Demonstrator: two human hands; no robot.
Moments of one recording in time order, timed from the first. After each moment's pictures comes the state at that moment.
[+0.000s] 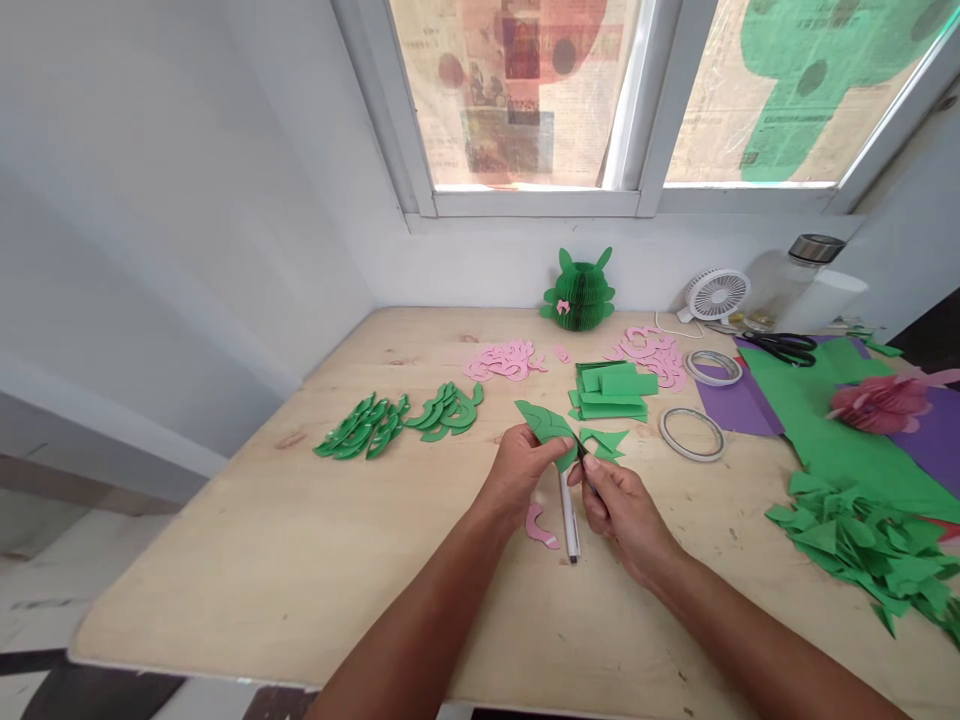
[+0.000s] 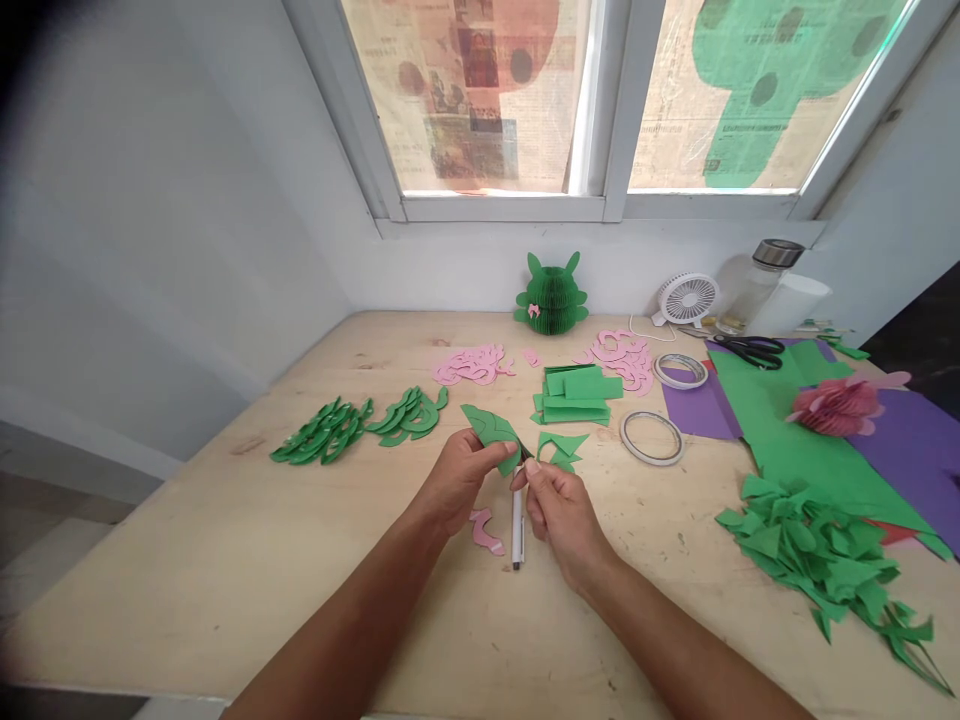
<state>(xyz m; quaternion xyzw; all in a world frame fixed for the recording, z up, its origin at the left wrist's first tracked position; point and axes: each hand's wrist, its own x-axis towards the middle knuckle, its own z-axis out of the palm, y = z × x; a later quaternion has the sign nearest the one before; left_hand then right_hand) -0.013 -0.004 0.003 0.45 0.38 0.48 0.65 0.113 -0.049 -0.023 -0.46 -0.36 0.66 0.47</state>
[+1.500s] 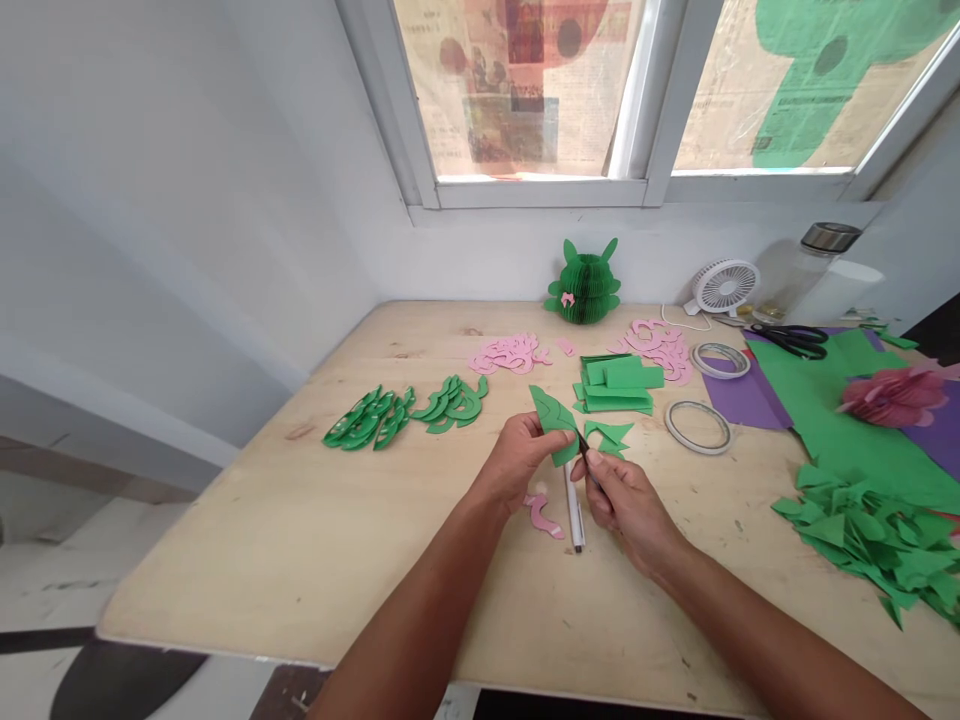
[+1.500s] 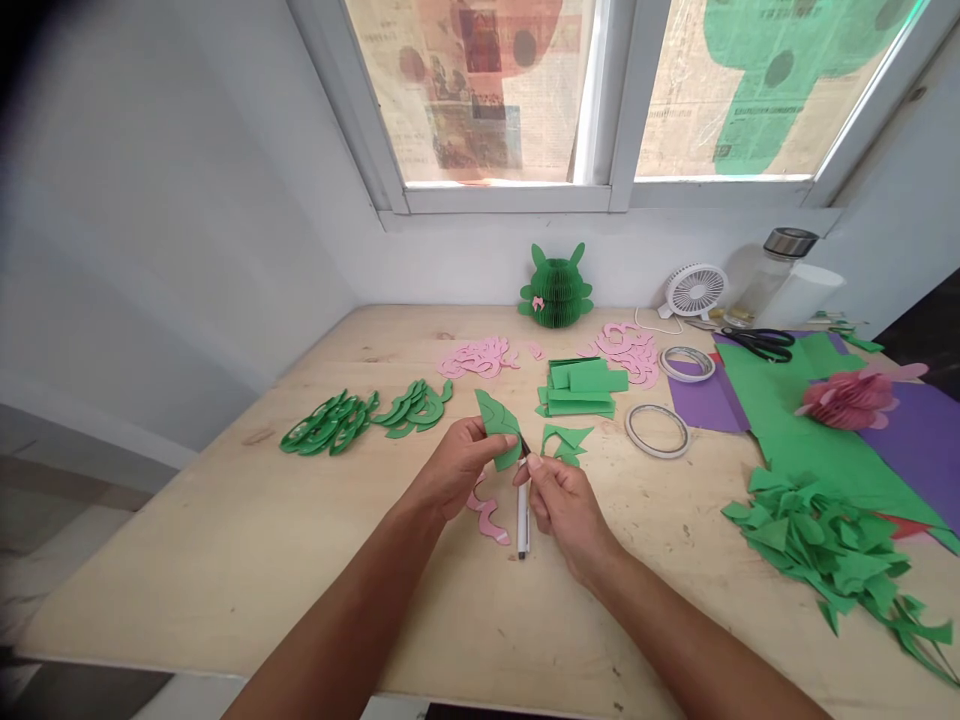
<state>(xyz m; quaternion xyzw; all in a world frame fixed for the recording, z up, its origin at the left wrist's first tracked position) -0.024 -0.001 0.004 0.47 0.40 0.42 0.66 0.113 -0.051 -0.018 -0.47 -0.39 0.65 0.45</state>
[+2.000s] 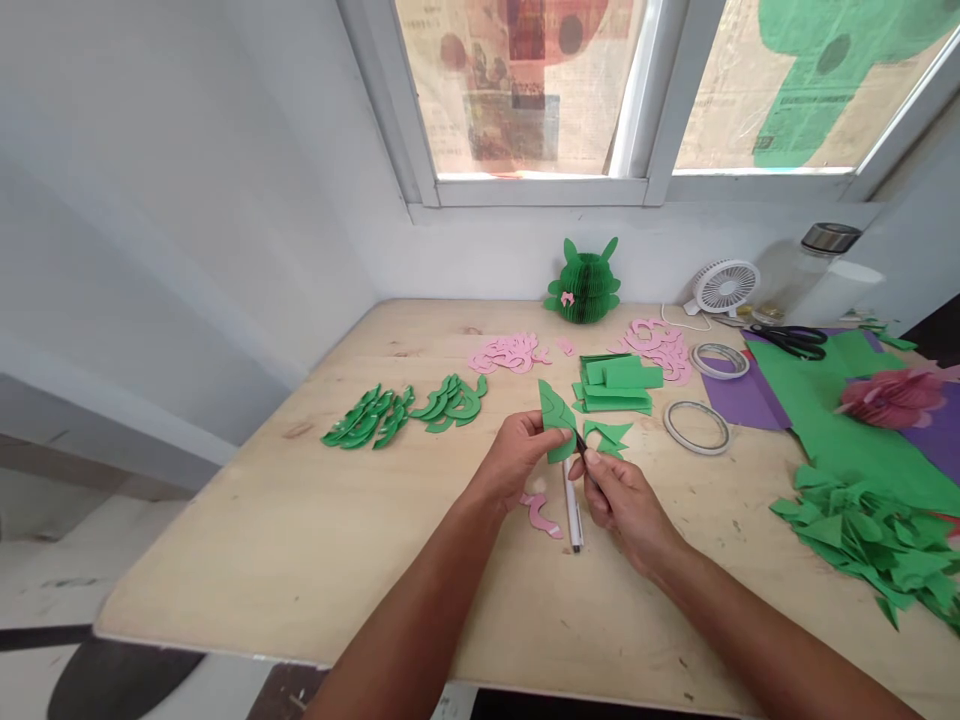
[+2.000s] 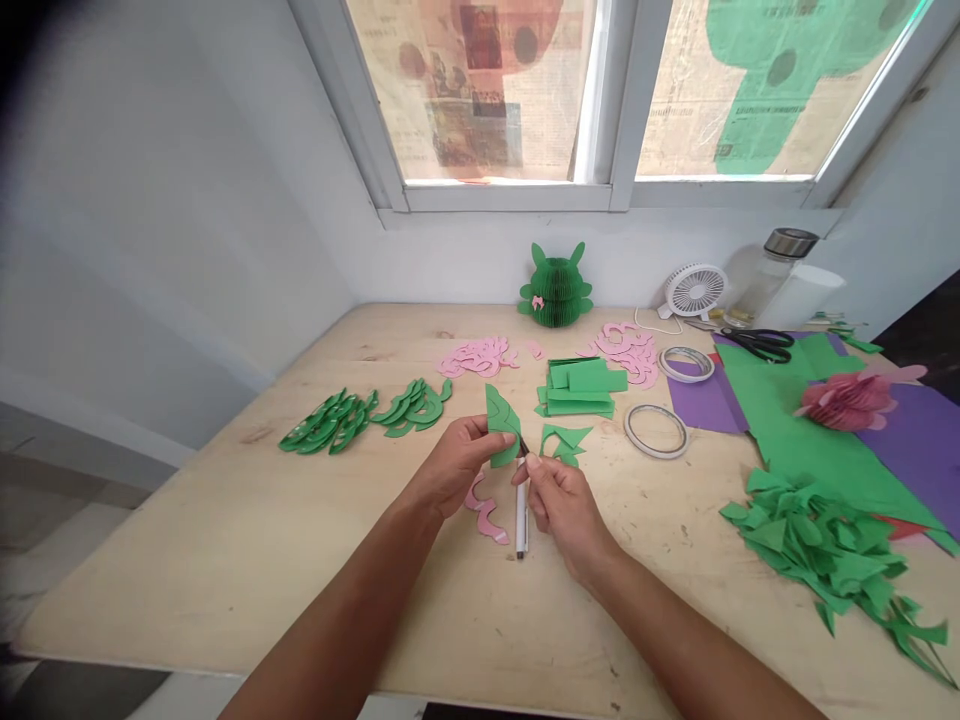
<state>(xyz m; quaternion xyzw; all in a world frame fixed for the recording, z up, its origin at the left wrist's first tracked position) -0.025 0.002 0.002 0.45 0.41 0.43 0.67 0.113 -0.051 -0.017 -0.48 -0.39 0.65 0.45</state>
